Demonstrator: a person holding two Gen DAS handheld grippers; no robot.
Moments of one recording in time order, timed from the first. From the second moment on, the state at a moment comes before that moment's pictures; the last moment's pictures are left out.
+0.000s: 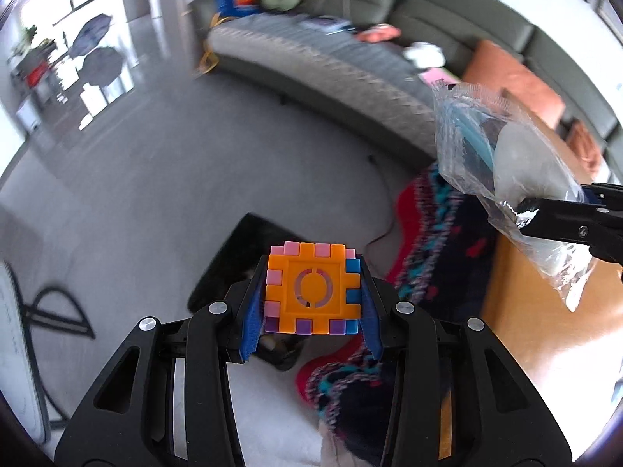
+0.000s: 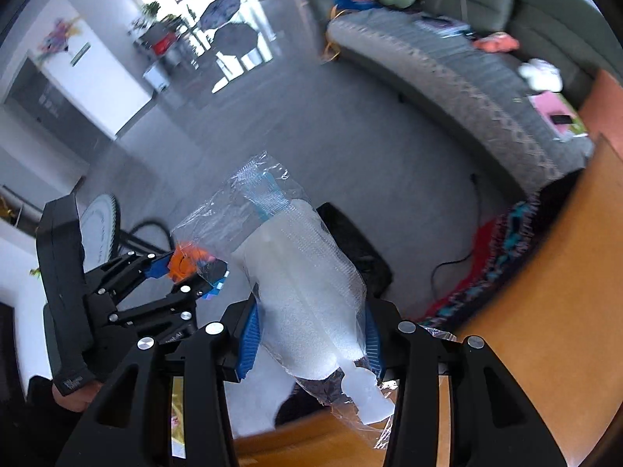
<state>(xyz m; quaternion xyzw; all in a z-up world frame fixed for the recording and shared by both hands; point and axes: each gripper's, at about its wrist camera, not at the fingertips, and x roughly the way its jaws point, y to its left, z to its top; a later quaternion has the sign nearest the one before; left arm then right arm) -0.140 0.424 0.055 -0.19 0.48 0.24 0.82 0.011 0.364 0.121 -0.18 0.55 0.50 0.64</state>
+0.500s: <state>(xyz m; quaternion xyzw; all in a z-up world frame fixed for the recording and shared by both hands) -0.151 0.474 0.042 -0.19 0.50 0.33 0.78 -0.006 0.416 0.104 -0.19 0.56 0.51 0.63</state>
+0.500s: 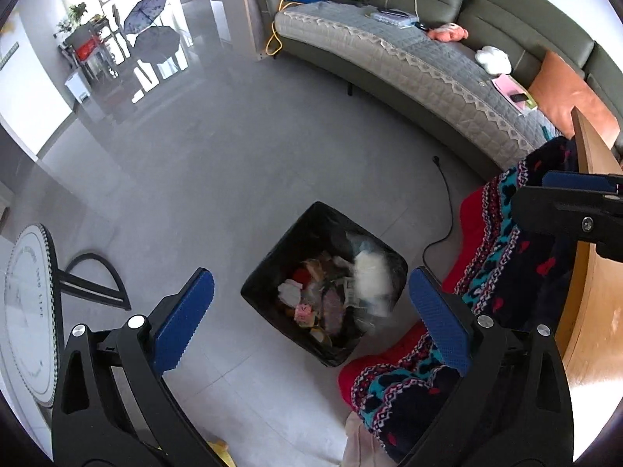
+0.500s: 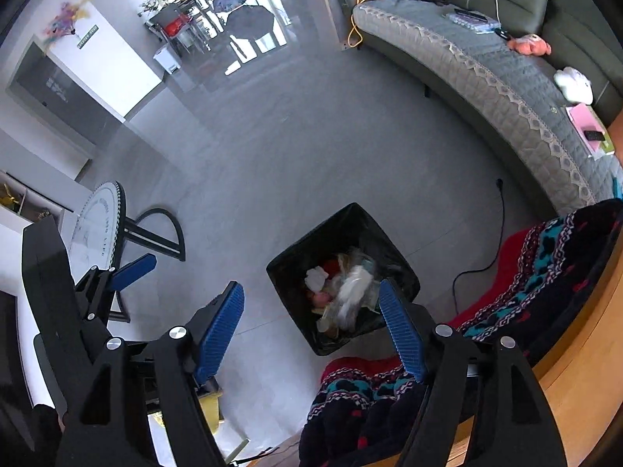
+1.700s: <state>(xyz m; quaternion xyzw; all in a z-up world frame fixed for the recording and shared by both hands) -0.035 0.165 0.088 -0.03 0.48 0.00 0.87 0.024 0.002 0.137 0.02 0.53 0.25 0.81</state>
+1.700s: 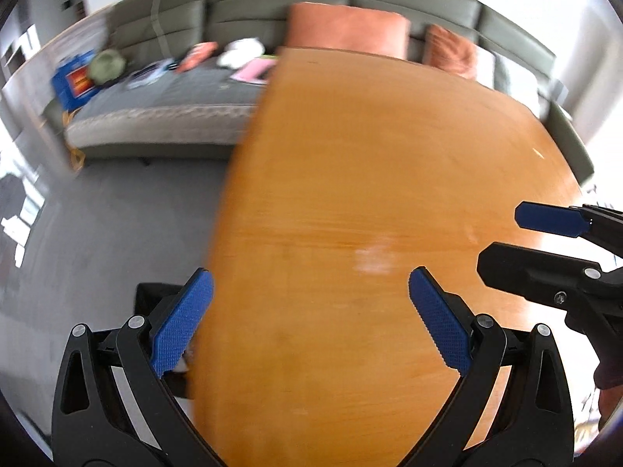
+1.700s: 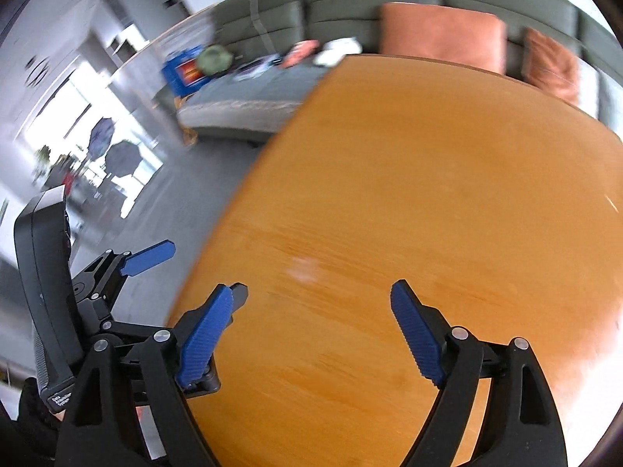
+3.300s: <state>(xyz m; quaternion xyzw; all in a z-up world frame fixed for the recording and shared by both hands) -0.019 0.030 0.007 0.03 0.46 -0.04 0.88 0.004 -0.163 0.027 -0.01 0.47 0.04 0.88</state>
